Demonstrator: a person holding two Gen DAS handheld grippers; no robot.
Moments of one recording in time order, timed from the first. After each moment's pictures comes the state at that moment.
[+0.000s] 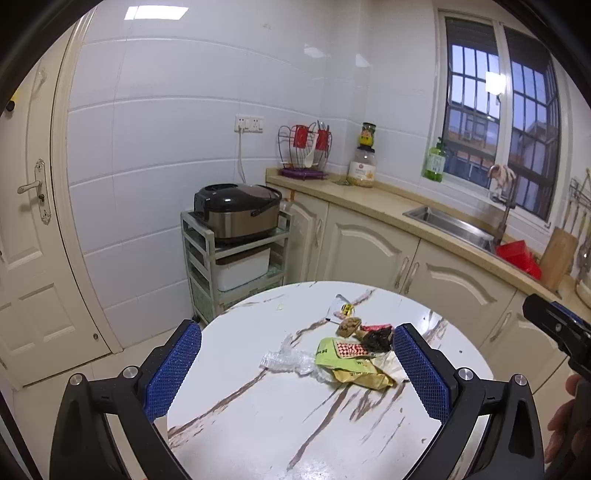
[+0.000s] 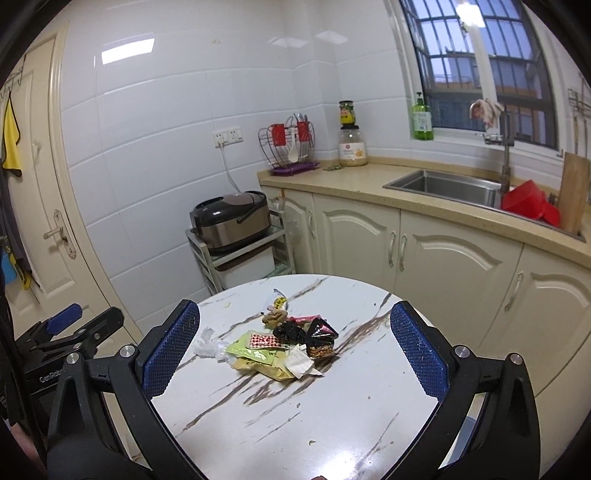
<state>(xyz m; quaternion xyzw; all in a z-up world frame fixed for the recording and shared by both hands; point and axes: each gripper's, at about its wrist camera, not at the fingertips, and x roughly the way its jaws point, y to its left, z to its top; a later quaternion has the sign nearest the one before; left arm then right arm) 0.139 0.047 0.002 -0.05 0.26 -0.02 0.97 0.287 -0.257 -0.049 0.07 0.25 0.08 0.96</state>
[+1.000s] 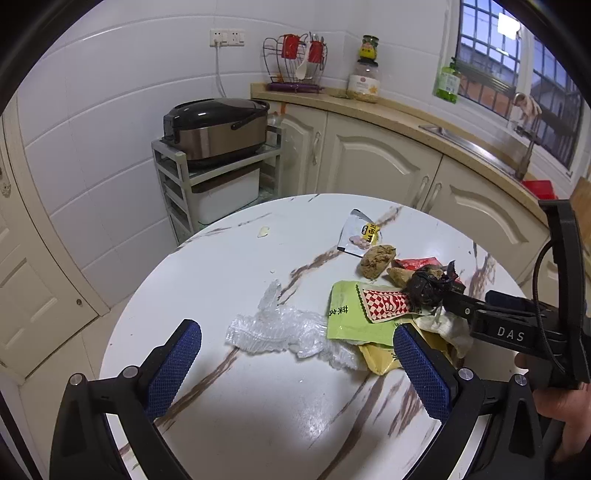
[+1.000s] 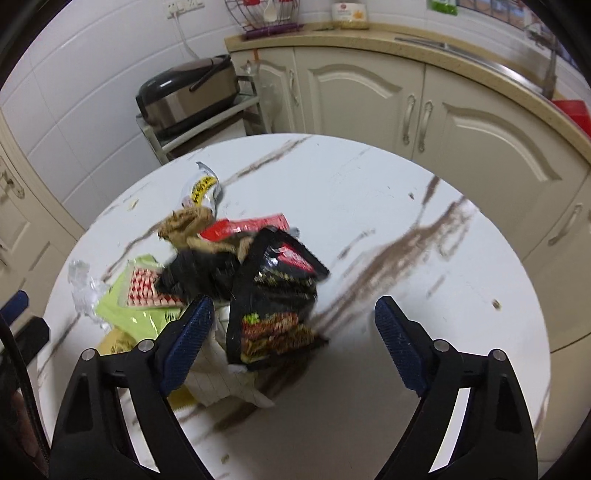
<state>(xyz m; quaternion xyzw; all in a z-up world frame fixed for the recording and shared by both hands) 0.367 0.034 -0.075 -0.03 0.39 -0.03 0.92 0.462 -0.259 -0.229 0.06 0.48 0.09 0.87</state>
